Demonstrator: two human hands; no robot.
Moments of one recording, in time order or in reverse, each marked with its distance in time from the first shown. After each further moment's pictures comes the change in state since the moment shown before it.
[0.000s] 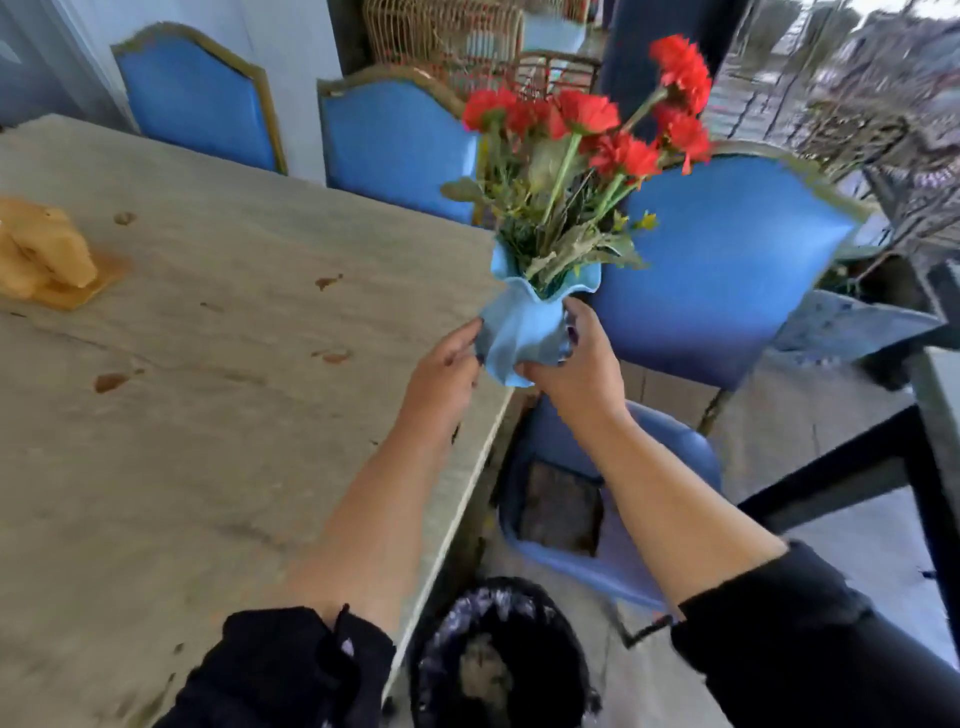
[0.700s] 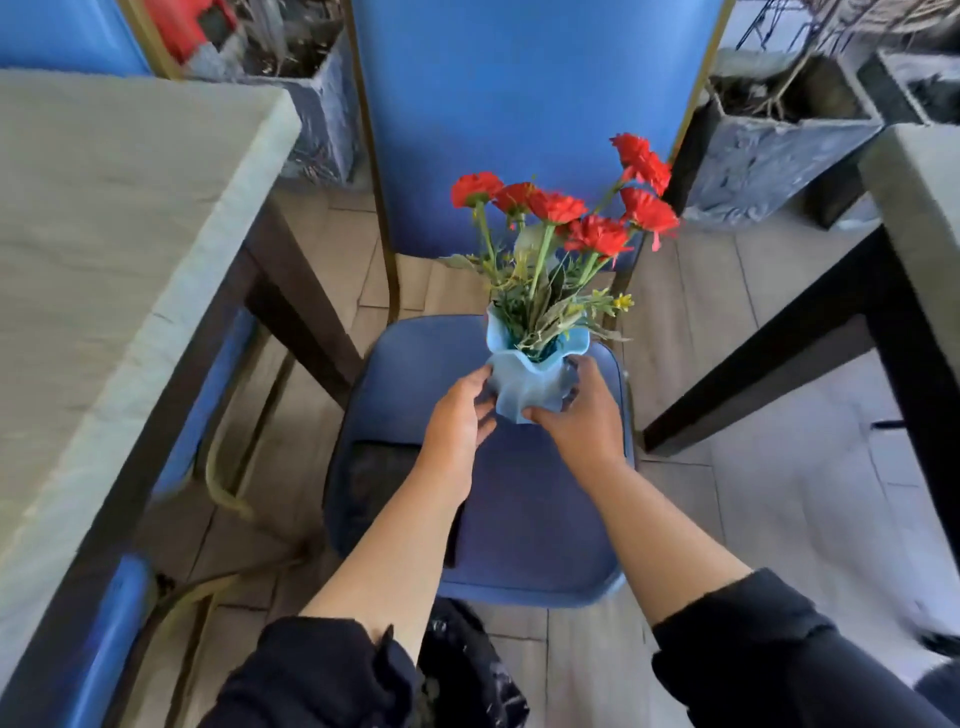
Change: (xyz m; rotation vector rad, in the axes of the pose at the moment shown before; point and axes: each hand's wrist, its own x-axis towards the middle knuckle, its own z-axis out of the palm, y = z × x) left_hand 0.084 -0.220 0.288 -0.204 -0.153 -0.508; right_hand 0.037 0.366 -0.089 0.017 0.107 0.398
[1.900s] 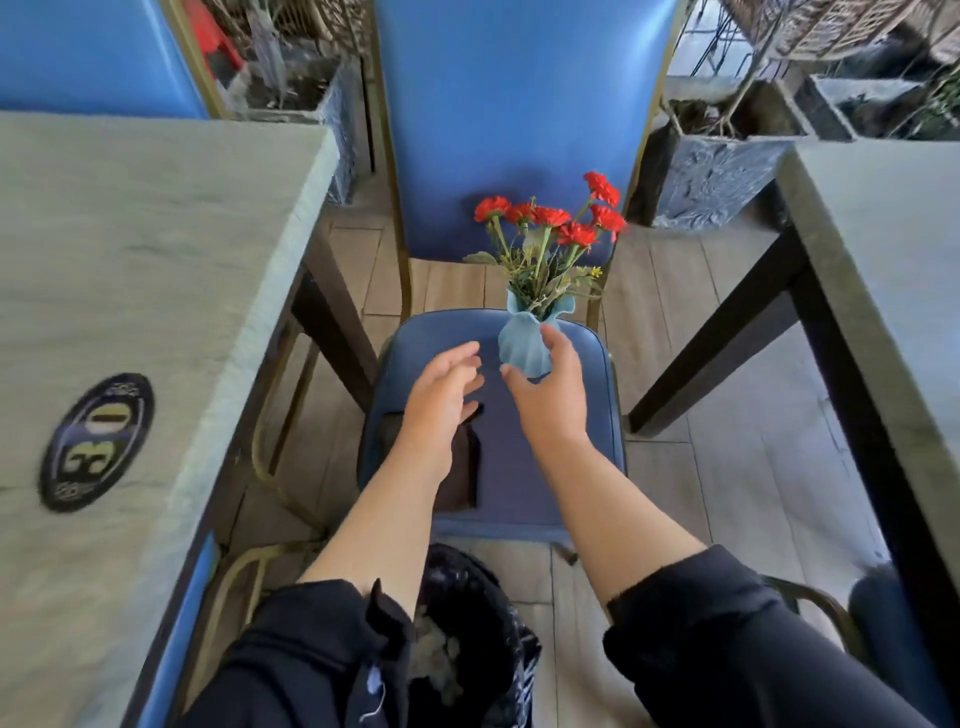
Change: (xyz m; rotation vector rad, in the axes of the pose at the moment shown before) left_hand -0.093 0.026 -0.045 0.214 -0.036 0.209; right_hand -0.100 -0.084 0.010 0.164 0.129 0.003
